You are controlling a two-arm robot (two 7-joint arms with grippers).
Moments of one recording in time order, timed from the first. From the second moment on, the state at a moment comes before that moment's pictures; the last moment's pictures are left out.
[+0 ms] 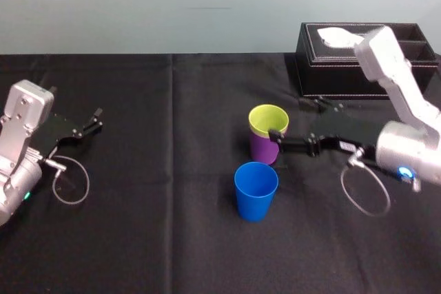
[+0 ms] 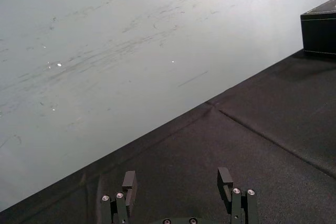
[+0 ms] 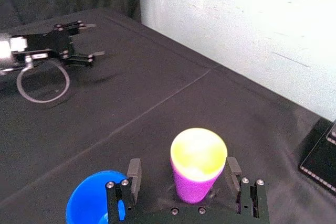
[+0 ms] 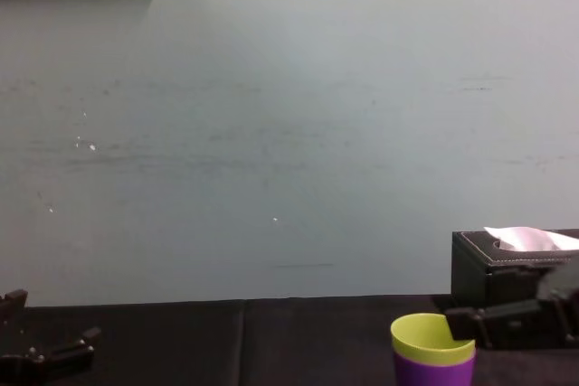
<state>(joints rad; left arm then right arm) -0.20 0.60 0.45 -1.41 -0.25 -0.12 0.03 0.25 0.69 -0.40 -1.75 0.49 0.38 0.44</state>
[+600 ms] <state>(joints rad) -0.20 0.60 0.45 -1.41 -0.25 -0.12 0.03 -0.03 0.82 -0.32 -1.82 0.51 0.13 0.52</state>
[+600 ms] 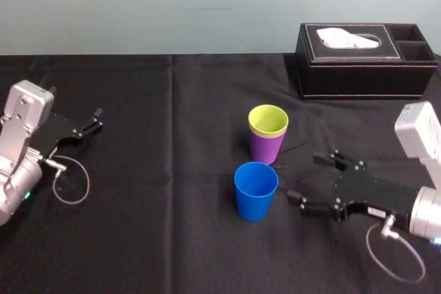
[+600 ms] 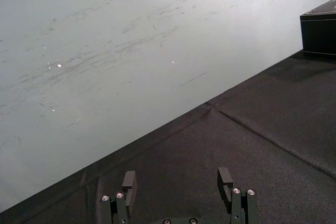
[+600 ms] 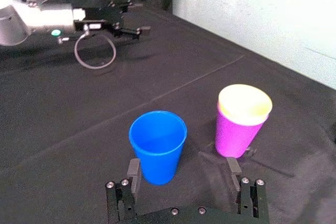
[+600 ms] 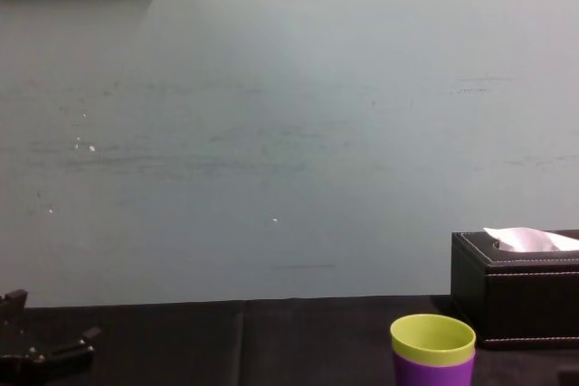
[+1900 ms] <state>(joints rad) -0.20 0.60 0.45 -1.41 -0.25 -0.12 0.03 0.08 0.69 -0.43 -1.70 0.41 0.13 0.58</state>
